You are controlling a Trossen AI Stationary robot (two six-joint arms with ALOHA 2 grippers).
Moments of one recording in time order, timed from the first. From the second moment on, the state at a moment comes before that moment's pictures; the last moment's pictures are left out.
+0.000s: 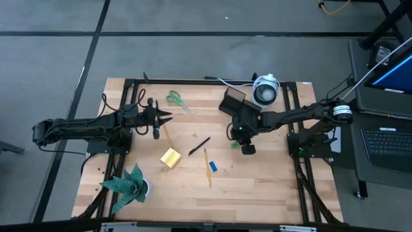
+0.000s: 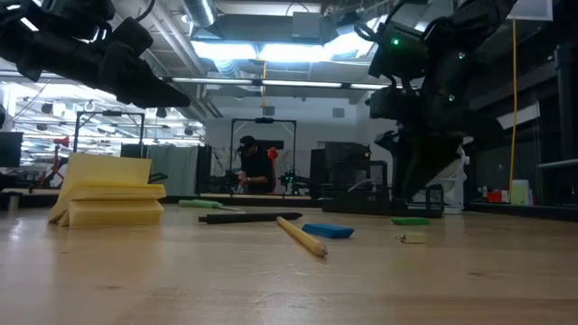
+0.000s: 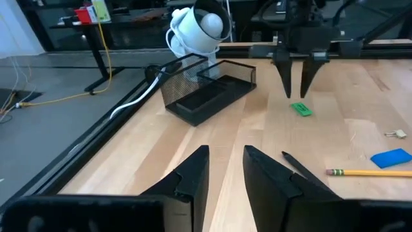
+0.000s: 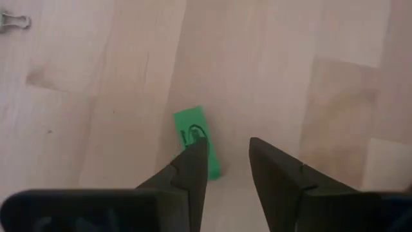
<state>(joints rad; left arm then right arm) 0.28 0.59 0.21 0.15 -0.05 0.09 -0.08 1.54 0.78 -0.38 -0.06 -0.27</state>
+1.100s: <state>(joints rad) 0.28 0.59 0.21 0.15 -0.06 0.07 0.00 1.54 0.78 -0.35 0.02 -0.11</state>
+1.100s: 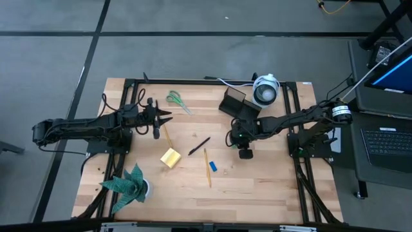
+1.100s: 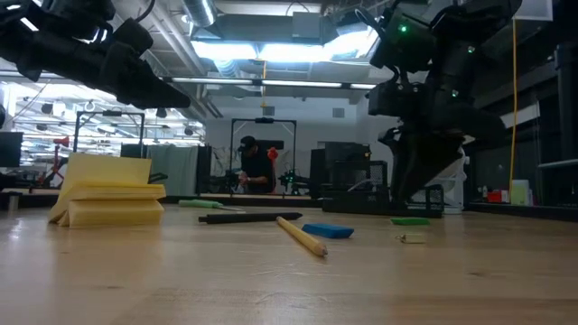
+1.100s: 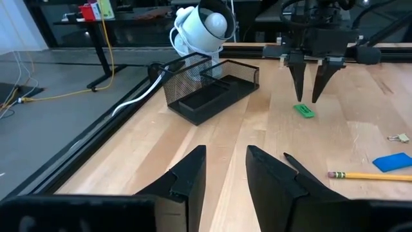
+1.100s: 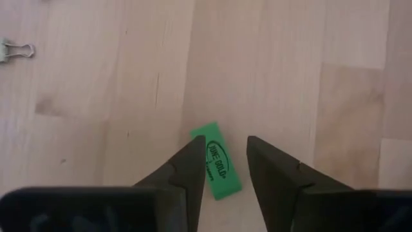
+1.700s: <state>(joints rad) 0.28 0.59 0.21 0.15 -0.06 0.09 0.00 1.54 0.79 -0.31 0.02 -0.14</state>
